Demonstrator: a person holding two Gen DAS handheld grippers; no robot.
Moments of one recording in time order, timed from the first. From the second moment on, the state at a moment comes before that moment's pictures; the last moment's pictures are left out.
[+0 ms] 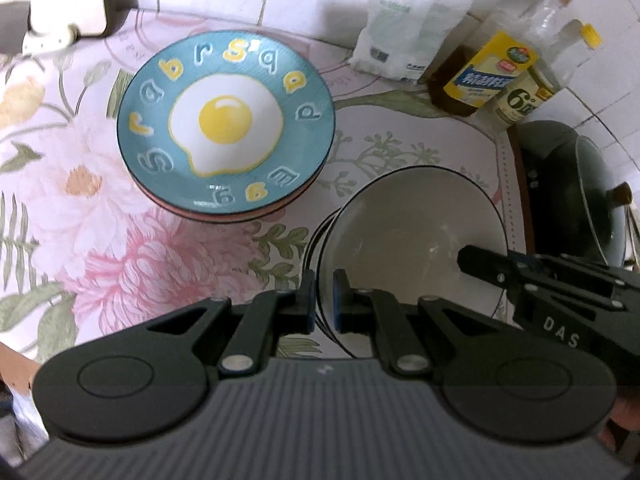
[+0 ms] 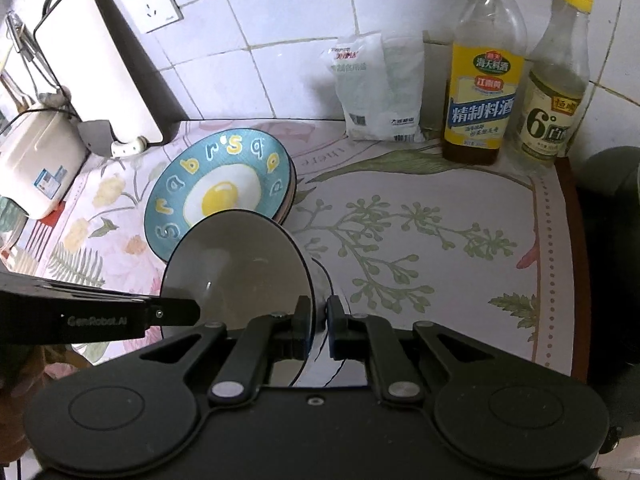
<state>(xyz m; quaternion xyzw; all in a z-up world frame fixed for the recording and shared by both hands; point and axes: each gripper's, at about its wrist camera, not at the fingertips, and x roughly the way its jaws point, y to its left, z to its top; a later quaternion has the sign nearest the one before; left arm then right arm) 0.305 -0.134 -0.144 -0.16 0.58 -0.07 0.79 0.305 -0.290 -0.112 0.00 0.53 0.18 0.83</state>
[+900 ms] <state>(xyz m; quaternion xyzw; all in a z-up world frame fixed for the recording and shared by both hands) 0.319 -0.128 -0.183 -0.20 0.63 -0.05 0.75 0.305 -0.260 -0.124 -0.12 0.48 0.20 0.84</state>
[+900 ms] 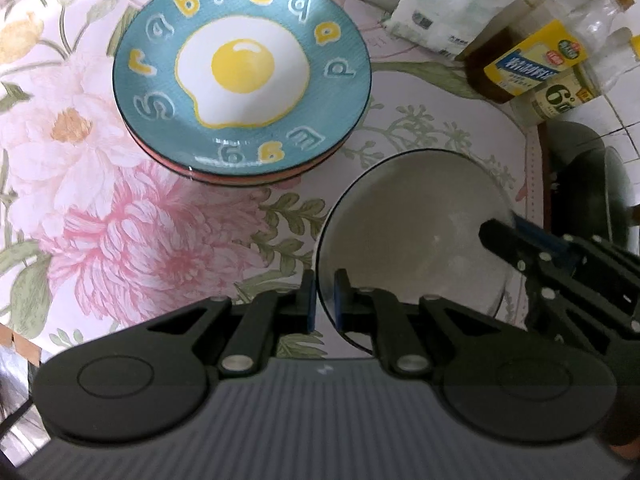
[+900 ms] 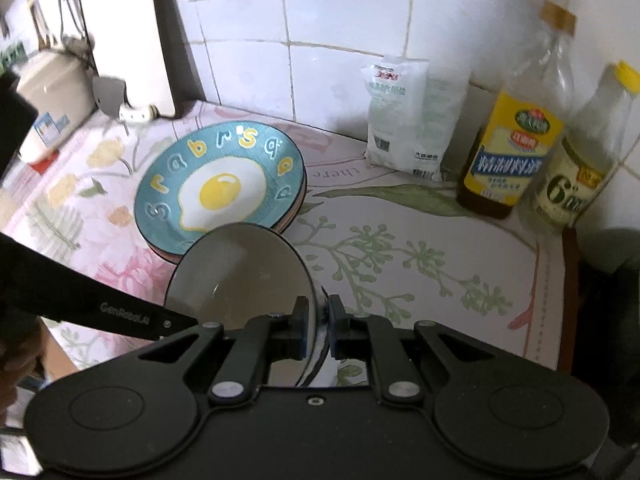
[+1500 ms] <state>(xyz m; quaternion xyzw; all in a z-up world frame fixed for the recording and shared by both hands) 0.309 -0.128 -0.179 -0.20 0.63 -0.08 0.75 0.299 -0.280 -0.123 -0.05 0.46 0.23 0.86</state>
